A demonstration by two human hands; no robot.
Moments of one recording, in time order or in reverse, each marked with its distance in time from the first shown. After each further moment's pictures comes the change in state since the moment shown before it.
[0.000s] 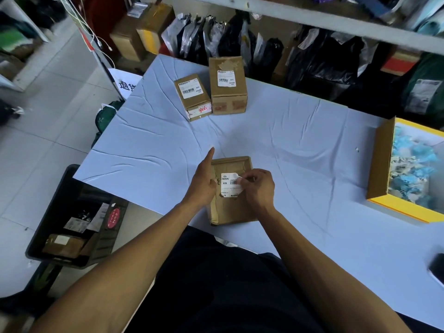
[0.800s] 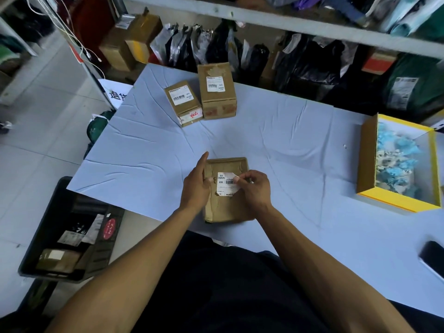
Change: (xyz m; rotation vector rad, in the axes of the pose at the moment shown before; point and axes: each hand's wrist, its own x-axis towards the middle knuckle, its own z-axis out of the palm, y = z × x) left_hand 0.000 -0.005 0.005 -0.007 0.137 0.017; right_hand 0.001 0.004 -0.005 0.200 0.006 0.000
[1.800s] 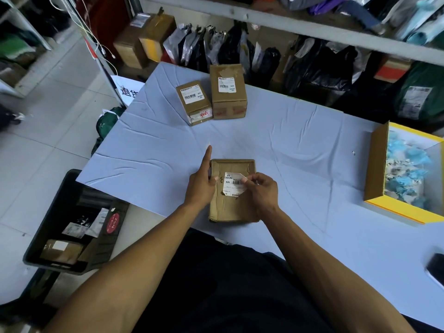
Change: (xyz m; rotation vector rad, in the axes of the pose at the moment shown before) left_hand 0.002 -0.003 -0.005 0.005 -0.025 -0.012; right_hand -0.003 0.001 0.002 0.036 -0.009 0.085
